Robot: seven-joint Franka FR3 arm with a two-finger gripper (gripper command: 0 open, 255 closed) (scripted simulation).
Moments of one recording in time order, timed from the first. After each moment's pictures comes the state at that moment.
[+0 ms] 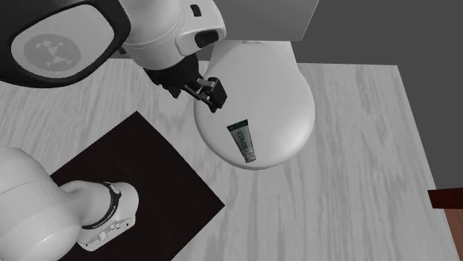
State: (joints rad) arm 0.07 -0.68 -0.18 -2.53 -0.19 1.95 -0.39
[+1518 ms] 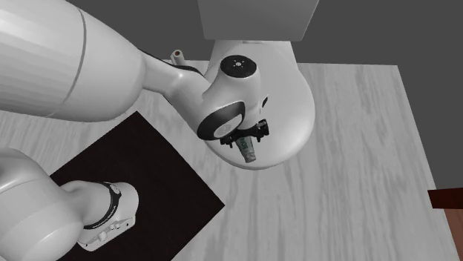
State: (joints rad) arm 0.12 0.13 -0.41 -2.49 -0.24 2.61 -1.08
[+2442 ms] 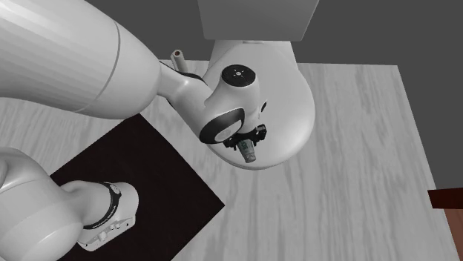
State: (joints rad) arm 0.11 0.21 -0.40 -2.49 -0.21 2.69 -1.10
